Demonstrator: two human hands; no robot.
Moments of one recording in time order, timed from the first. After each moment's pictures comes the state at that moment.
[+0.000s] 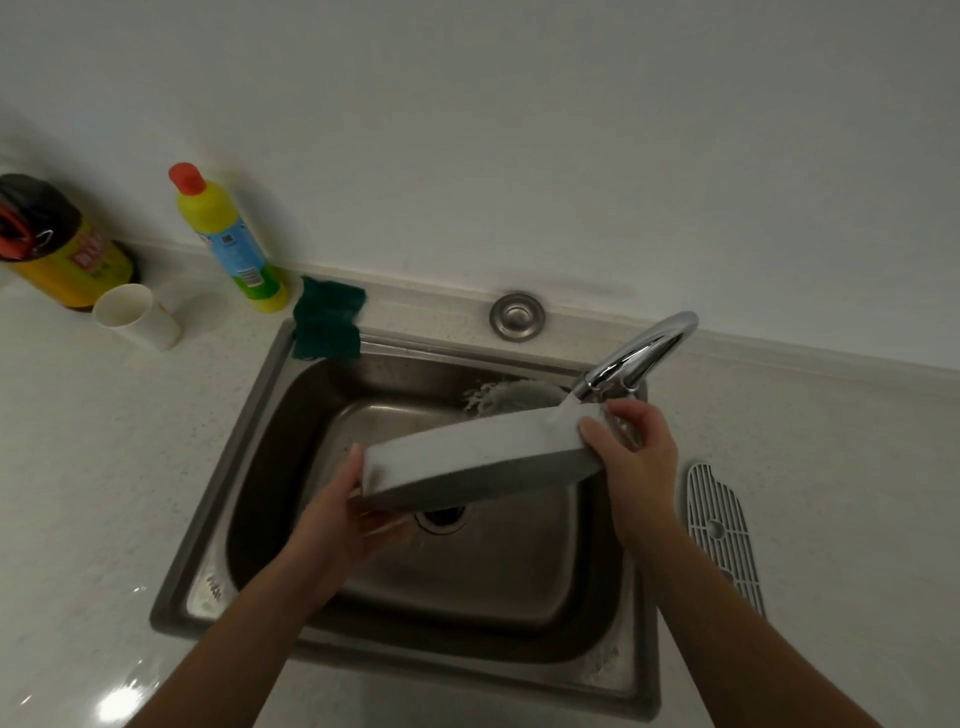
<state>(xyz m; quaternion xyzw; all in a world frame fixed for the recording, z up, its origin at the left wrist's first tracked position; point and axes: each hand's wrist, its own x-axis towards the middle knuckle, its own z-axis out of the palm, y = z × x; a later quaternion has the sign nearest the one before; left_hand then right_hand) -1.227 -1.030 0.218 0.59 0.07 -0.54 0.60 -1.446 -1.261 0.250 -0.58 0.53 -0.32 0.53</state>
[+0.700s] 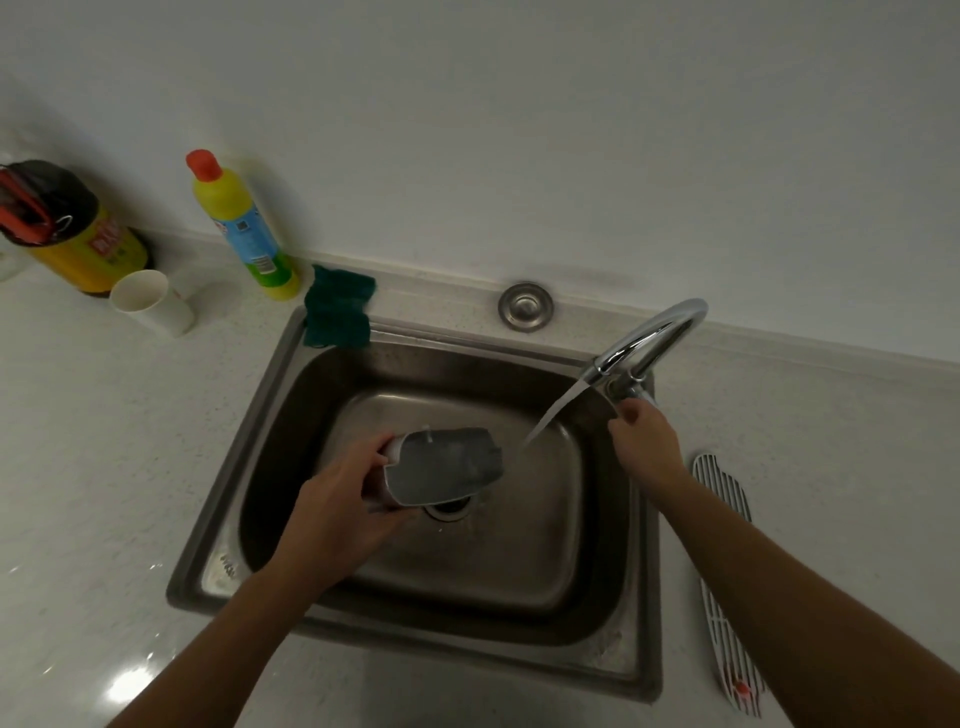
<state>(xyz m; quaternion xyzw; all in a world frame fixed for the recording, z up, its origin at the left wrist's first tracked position) -1.227 -1.010 0.232 0.81 -0.47 -0.15 0.32 -1.449 -1.312 0.211 -0.69 0.60 -0.09 0.40</state>
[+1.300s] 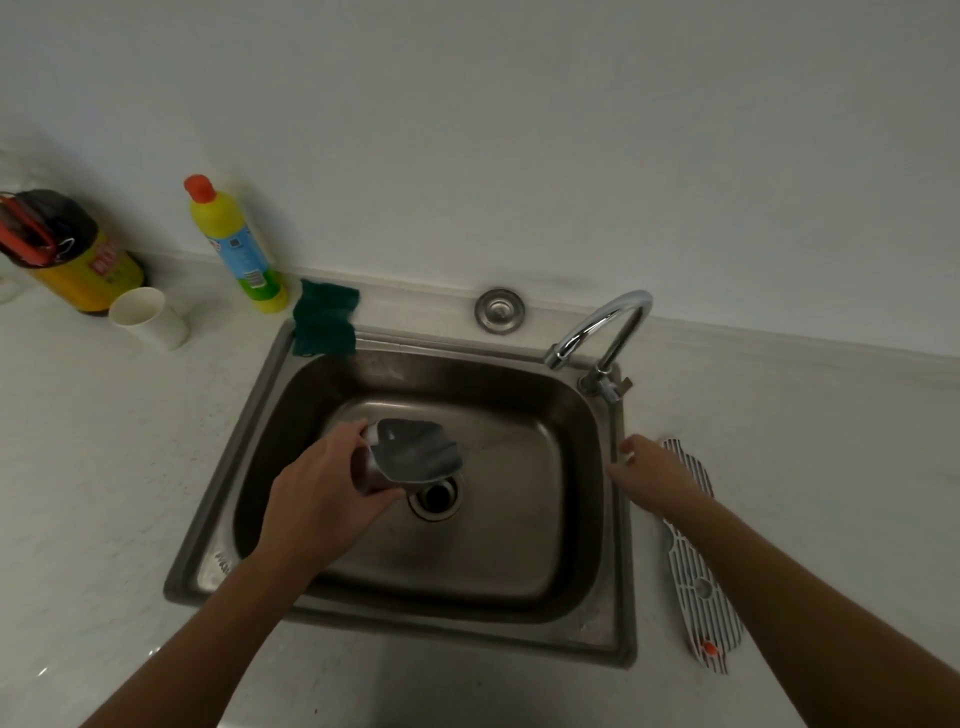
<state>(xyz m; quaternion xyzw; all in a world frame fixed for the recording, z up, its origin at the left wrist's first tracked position) -1.237 -1.008 0.261 0.84 -0.47 -0.06 0.25 -1.521 -1.295 0.230 -0.76 0.55 0.11 0.32</state>
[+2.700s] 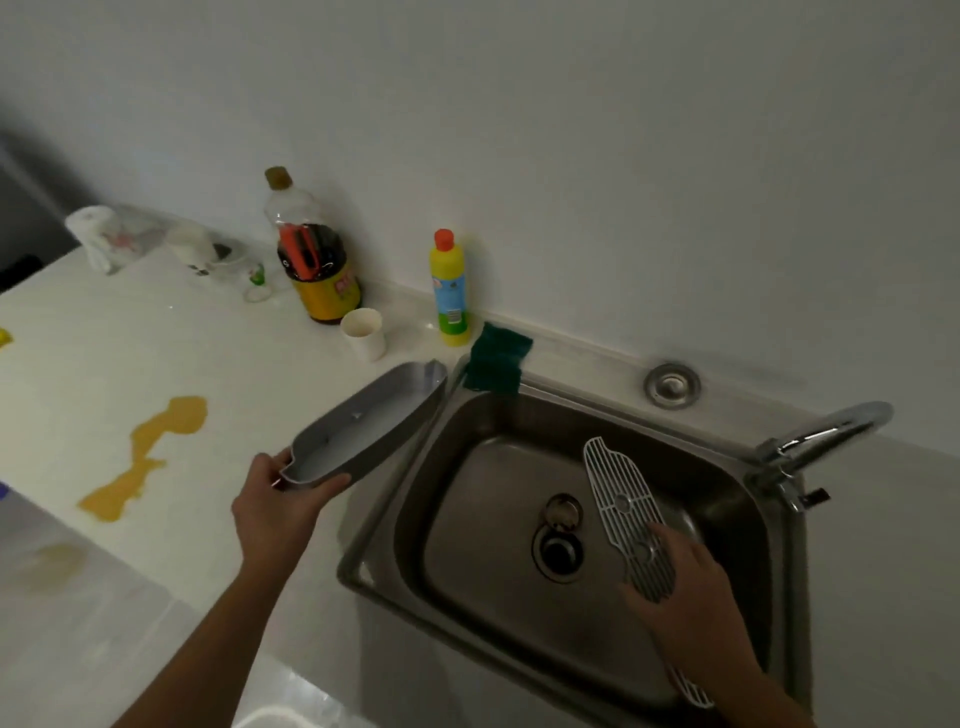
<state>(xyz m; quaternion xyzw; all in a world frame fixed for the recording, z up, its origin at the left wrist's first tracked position) -1.099 -0.835 0.240 0.89 -0.01 -0.02 0.46 -1.427 -1.141 0.251 -0.84 0.43 -0.04 0.34</state>
